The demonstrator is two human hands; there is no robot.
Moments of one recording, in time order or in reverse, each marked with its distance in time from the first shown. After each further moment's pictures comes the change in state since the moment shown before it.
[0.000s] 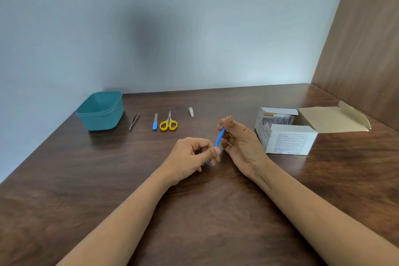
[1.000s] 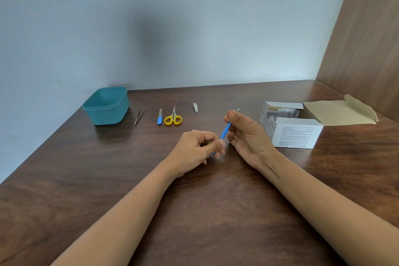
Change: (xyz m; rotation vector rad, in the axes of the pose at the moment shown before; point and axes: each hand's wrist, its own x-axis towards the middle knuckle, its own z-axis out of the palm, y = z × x) left_hand 0.000 -0.001 0.001 0.008 0.001 0.021; right_hand 0.001 -0.001 -0.003 0.039 0.010 0.000
